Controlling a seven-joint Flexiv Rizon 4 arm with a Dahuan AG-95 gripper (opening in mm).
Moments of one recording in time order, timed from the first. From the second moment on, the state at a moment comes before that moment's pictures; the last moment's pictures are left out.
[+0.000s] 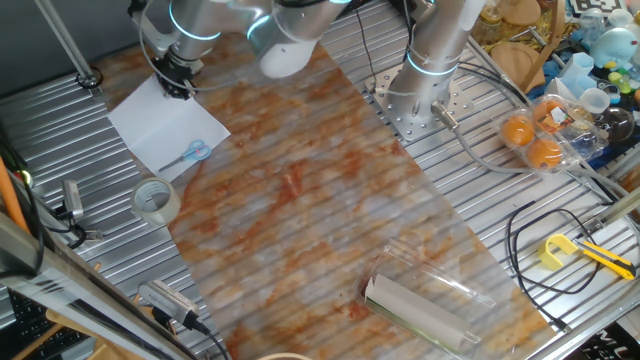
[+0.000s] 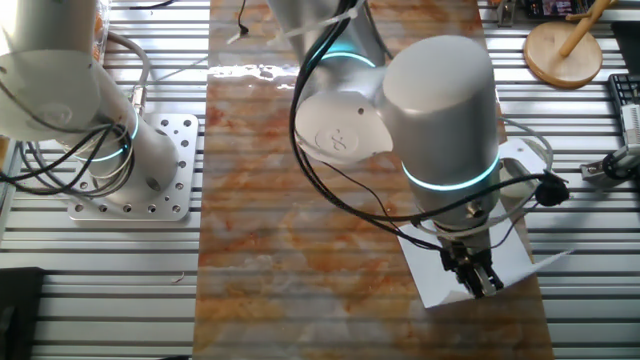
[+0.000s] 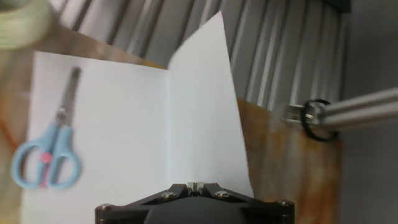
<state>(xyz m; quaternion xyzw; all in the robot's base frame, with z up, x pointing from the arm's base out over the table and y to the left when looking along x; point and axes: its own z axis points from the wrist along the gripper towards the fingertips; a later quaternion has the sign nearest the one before) 0.593 -0.223 0.082 -0.18 0.96 -0.16 0.13</state>
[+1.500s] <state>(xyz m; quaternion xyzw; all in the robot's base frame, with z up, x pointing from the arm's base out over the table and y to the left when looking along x) 0.603 -0.215 0.064 -0.23 0.96 -0.13 0.11</state>
